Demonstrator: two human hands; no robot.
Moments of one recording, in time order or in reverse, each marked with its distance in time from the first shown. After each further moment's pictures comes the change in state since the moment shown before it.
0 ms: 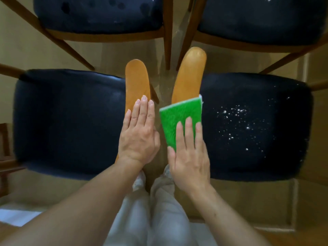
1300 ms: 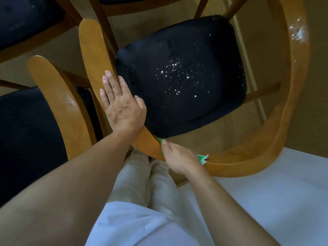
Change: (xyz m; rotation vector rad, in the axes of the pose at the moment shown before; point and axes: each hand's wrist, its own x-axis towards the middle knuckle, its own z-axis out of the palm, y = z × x) left_hand 0.007 0.115 0.022 0.014 -0.007 0.011; right_hand -0.105 0.060 -0.029 0.470 -0.726 0.748
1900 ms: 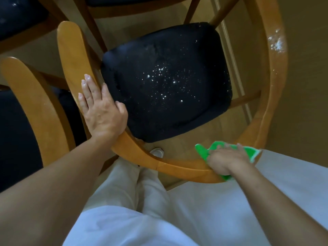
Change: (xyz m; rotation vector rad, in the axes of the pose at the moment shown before) left_hand -0.002 0.008 -0.012 -0.046 0.028 -0.024; right_hand -0.007 0.123 -0.091 -0.736 -0.150 0.255
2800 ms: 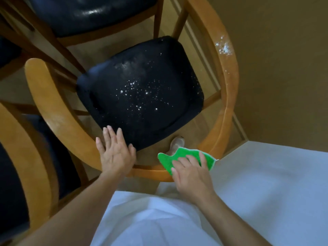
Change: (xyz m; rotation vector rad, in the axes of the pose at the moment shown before) left_hand -0.094 0.056 0.008 0.017 -0.386 0.197; right_hand -0.042 -0.015 0.074 0.360 0.850 -0.218
